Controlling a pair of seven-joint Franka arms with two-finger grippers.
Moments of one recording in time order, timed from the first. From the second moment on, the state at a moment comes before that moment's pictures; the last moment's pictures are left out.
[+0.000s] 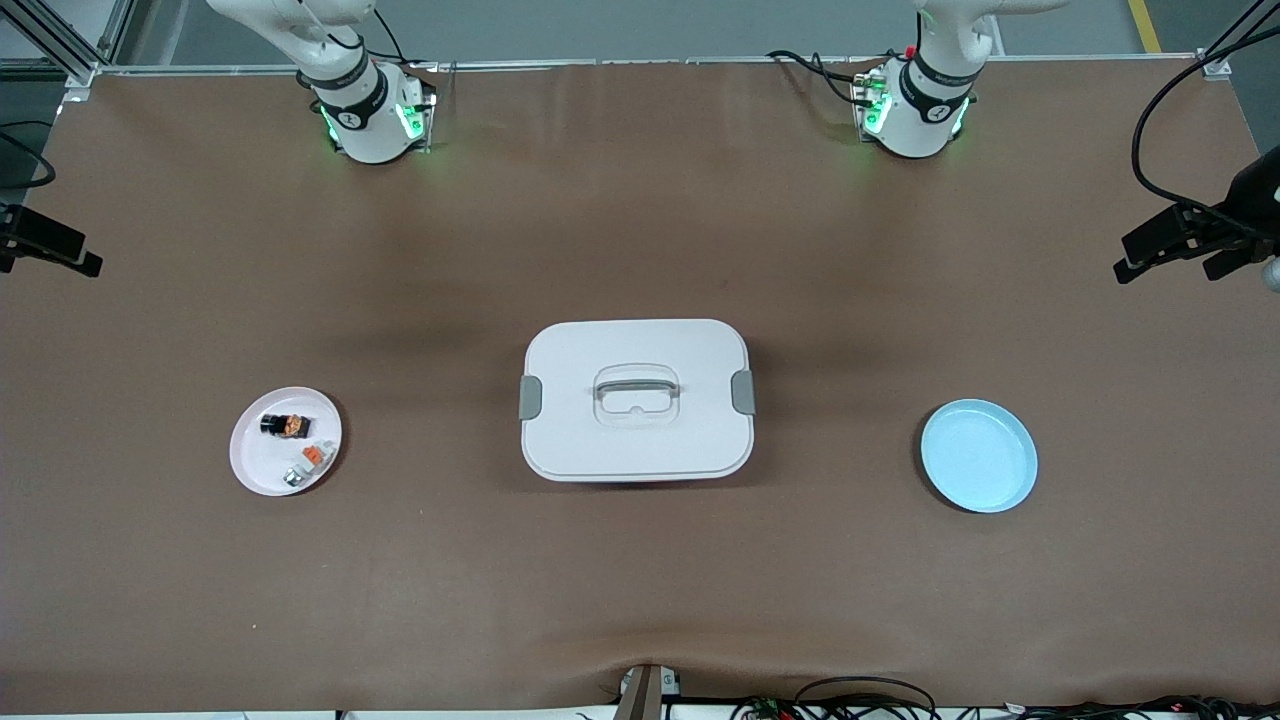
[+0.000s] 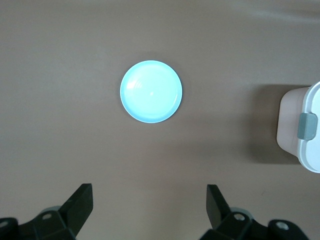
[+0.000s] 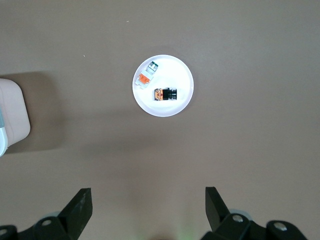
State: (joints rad) left arm 0.01 0.00 -0.01 -1.56 -0.04 1.59 -0.04; right arm -0.08 0.07 -0.05 -1.41 0.04 1.42 -0.04
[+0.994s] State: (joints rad) left arm 0.01 0.00 0.00 -1.56 -0.04 1.59 -0.04; right arm -0.07 0.03 -0.05 -1.46 0.03 1.48 -0.09
